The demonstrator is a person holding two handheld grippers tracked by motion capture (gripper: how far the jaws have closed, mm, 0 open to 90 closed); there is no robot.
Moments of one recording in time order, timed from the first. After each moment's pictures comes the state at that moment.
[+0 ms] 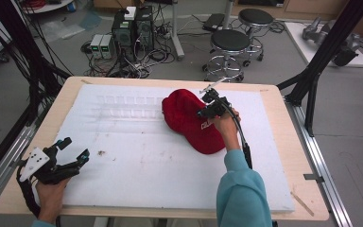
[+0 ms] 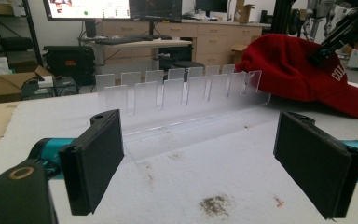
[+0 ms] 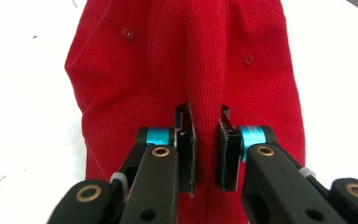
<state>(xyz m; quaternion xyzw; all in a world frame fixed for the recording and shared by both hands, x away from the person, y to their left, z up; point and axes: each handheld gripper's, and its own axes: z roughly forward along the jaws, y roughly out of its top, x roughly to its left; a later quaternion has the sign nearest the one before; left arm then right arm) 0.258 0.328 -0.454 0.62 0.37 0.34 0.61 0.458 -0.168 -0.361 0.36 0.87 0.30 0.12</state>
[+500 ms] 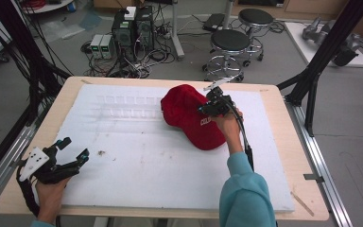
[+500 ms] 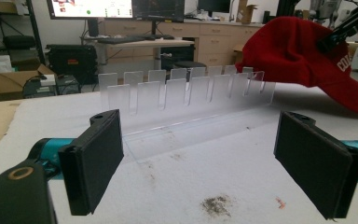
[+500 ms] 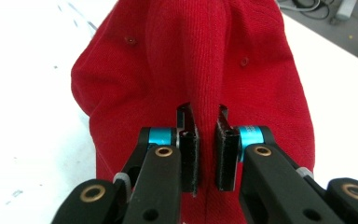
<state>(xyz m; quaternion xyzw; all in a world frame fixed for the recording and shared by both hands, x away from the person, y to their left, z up) 0.258 0.329 -0.453 0.62 0.37 0.34 0.61 0.446 -0.176 -0.346 0.35 0.85 0.36 0.15</state>
